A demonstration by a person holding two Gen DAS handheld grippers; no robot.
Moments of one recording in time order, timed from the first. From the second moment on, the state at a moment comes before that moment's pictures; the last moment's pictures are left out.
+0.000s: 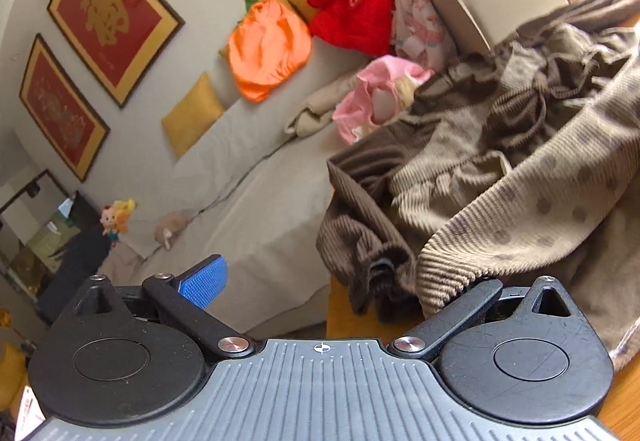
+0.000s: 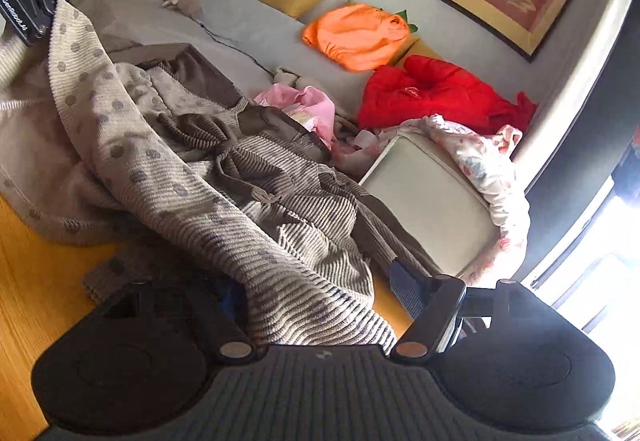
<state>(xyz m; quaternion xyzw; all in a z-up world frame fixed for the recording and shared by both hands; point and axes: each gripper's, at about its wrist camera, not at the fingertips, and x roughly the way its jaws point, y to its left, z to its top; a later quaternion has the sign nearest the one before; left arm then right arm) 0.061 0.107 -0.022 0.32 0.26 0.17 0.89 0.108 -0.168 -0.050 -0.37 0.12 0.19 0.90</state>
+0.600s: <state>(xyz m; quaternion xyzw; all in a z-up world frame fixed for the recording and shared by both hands) -0.044 0.148 0.032 0.19 0.31 0.05 0.93 0.072 -0.268 0.052 -0.31 0.14 0.21 0.92</state>
